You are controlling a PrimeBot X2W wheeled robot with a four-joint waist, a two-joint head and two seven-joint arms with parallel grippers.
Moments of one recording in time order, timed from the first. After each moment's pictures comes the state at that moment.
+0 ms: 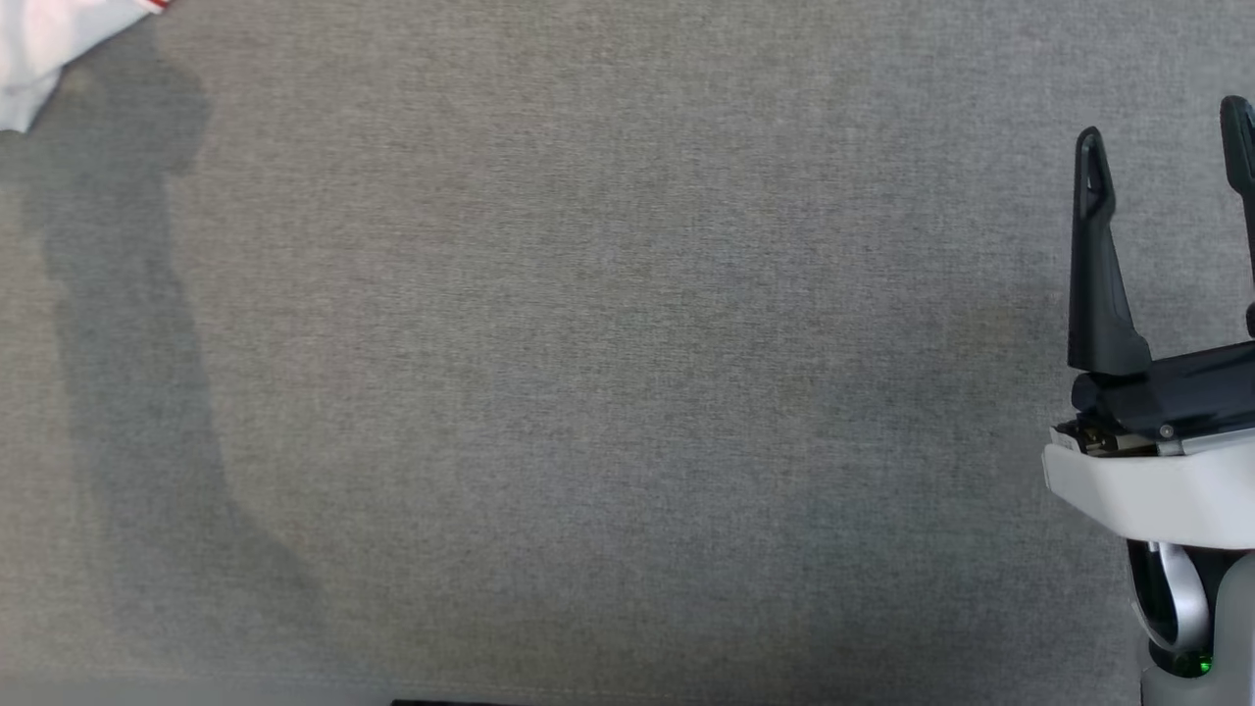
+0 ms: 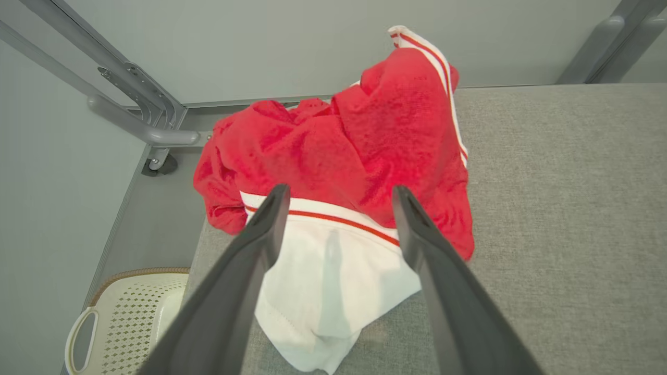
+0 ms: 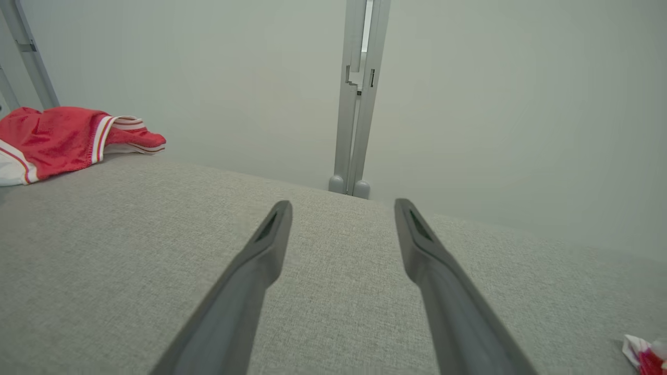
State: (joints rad) left arm -1.18 0.52 -0.28 0.73 -0.55 -0.13 0.37; right arm -0.18 -0.05 -0.02 -0.56 -0.12 0.13 0.05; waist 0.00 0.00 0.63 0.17
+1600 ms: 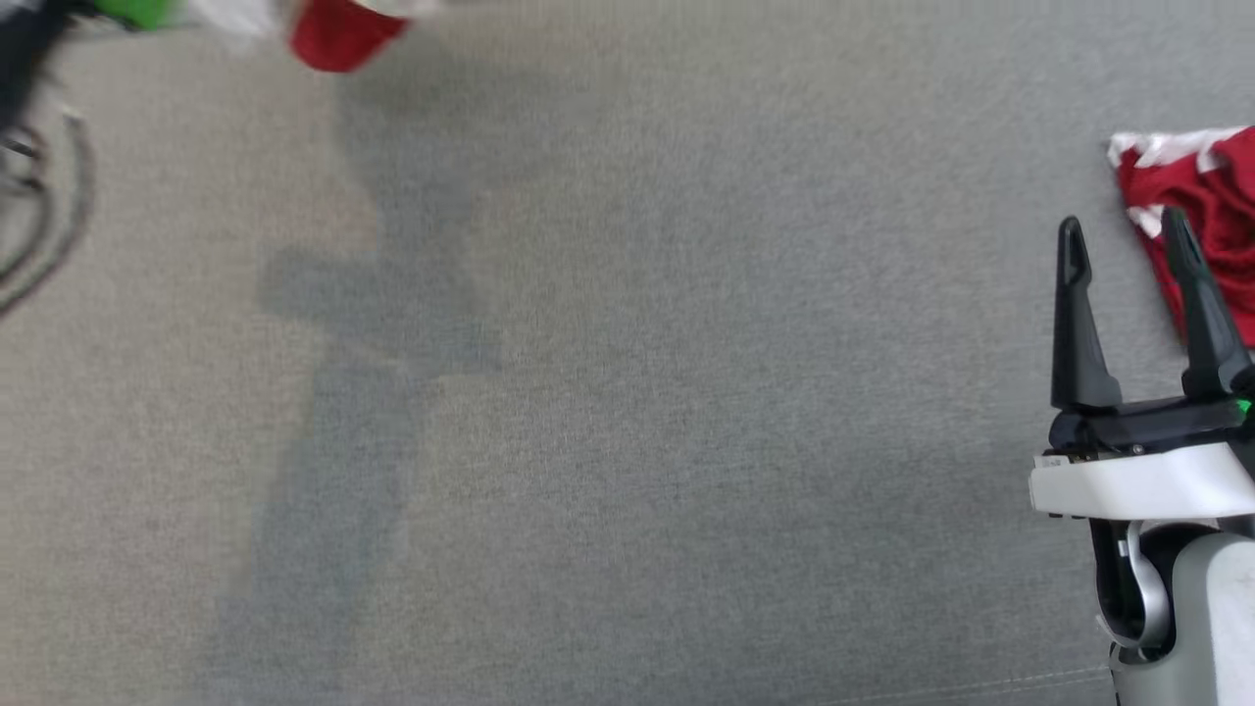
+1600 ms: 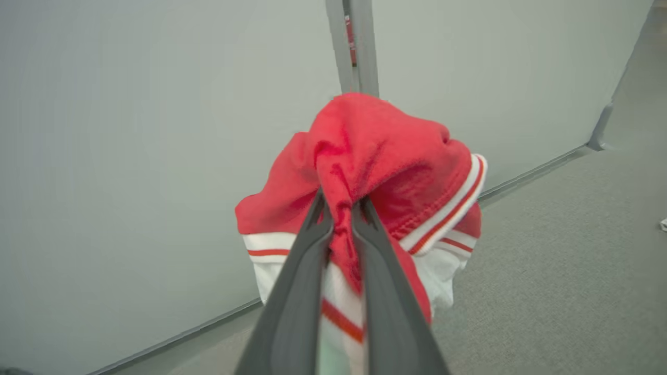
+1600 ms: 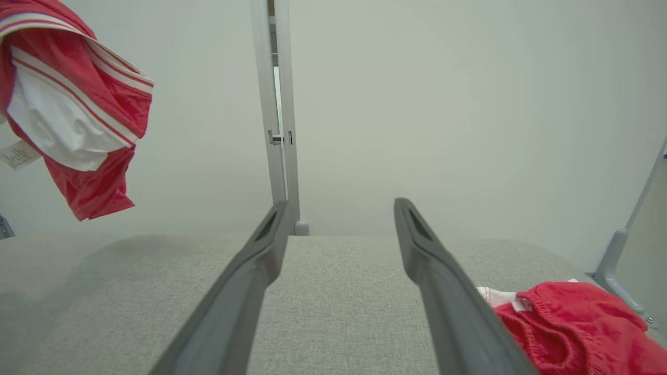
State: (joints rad) left arm -1.29 0.54 -0.65 0.42 -0.79 -0.13 0.33; right arm -0.14 -0.05 -0.10 -0.23 0.07 0.13 -0.15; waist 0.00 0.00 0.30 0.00
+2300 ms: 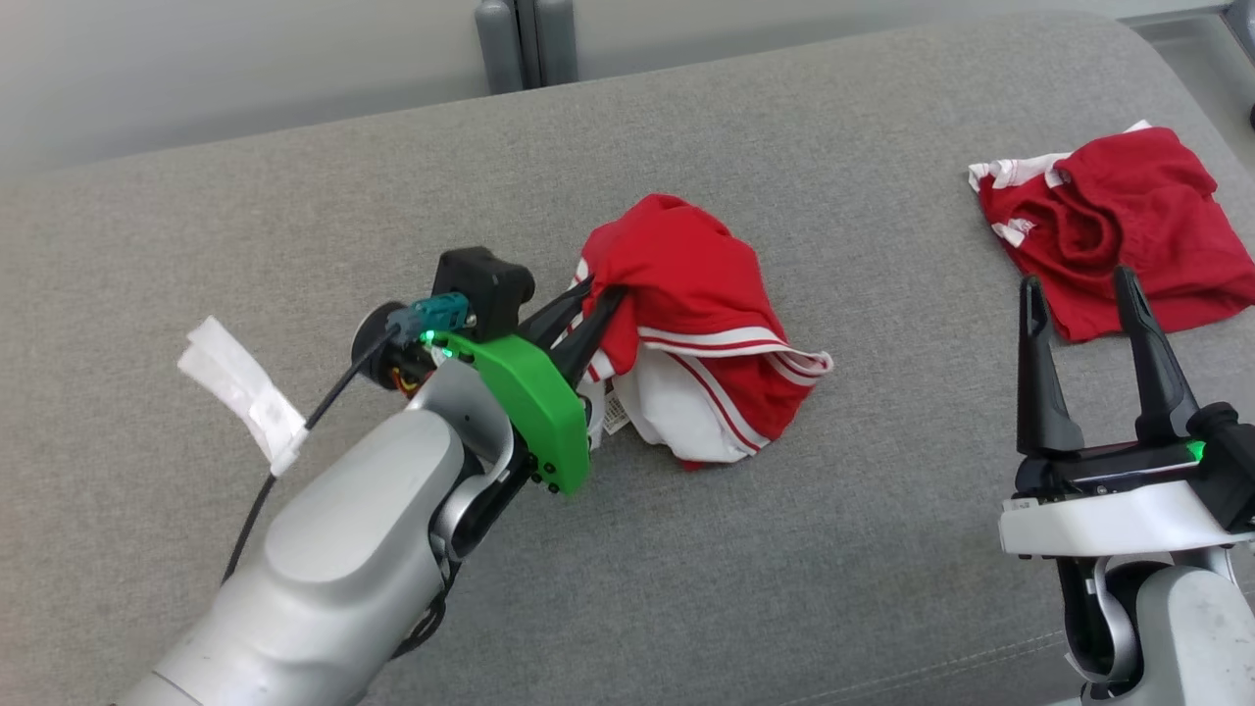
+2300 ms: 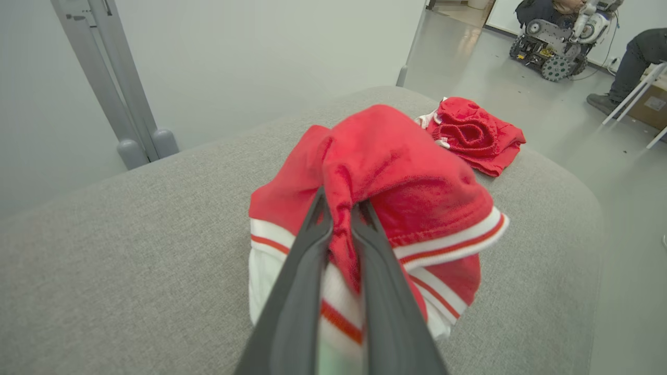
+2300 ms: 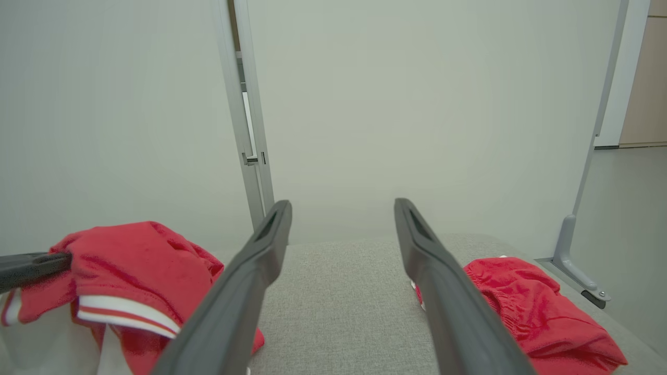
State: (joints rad) left arm -0.77 0.25 -0.92 0.43 -0.83 -0.06 -0.02; right arm -0.09 -0.05 -0.07 -0.15 0.13 0.13 -0.21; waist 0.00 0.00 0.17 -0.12
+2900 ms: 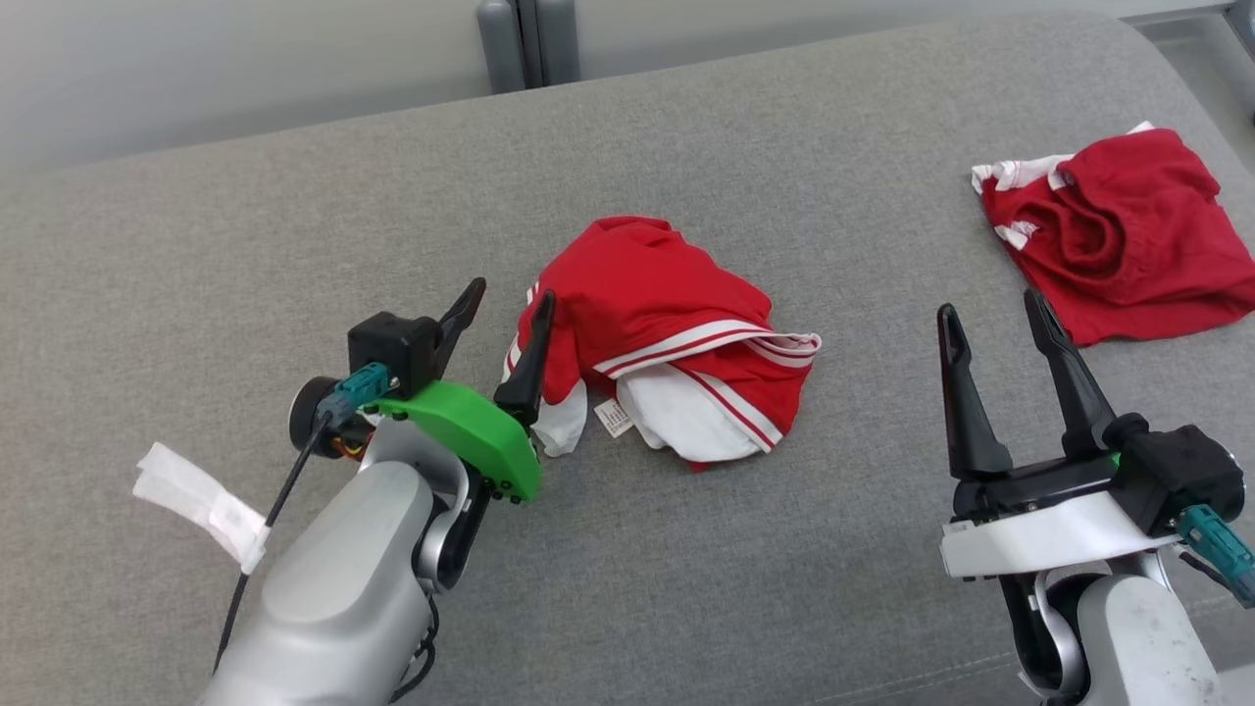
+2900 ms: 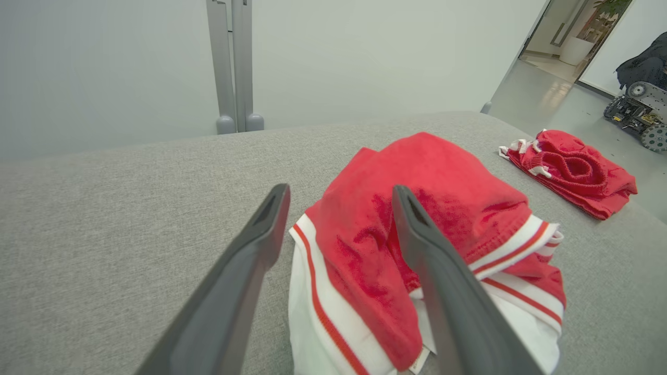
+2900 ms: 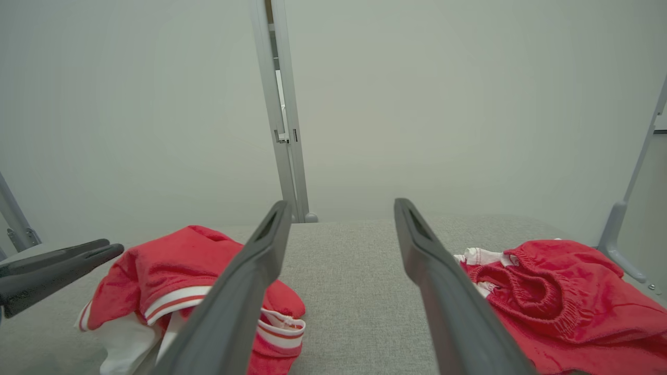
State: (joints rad) left arm -0.65 0.16 -0.73 0.67 -0.73 -0.01 -0.26; right arm -0.10 -0.05 0.03 -0.09 0.13 0.13 -0.21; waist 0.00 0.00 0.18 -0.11
